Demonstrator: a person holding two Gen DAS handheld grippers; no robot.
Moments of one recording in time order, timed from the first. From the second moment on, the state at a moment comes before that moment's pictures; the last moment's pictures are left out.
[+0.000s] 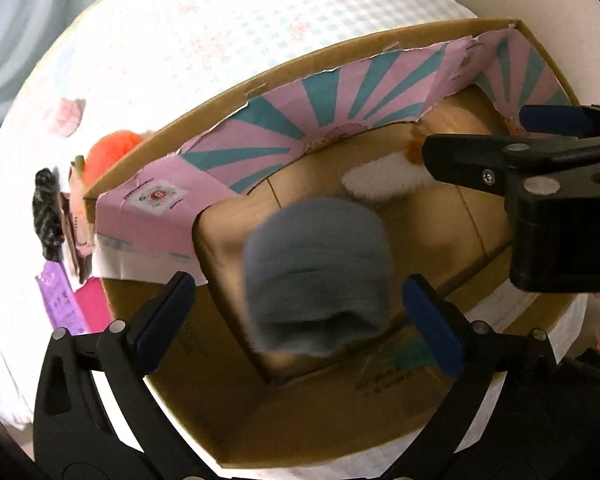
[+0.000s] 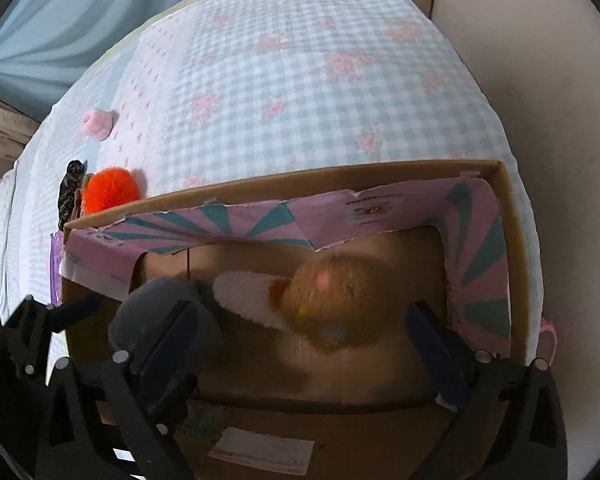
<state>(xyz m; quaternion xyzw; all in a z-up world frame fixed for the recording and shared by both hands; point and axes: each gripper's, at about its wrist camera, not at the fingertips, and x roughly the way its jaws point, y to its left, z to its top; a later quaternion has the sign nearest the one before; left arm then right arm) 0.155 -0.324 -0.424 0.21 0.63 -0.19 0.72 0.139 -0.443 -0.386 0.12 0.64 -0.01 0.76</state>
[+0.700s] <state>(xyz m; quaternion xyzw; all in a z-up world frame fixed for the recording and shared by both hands) 0.138 -0.298 -0.333 0.14 0.60 -0.19 0.77 0.107 -0.443 -0.292 0.13 0.60 -0.02 0.79</state>
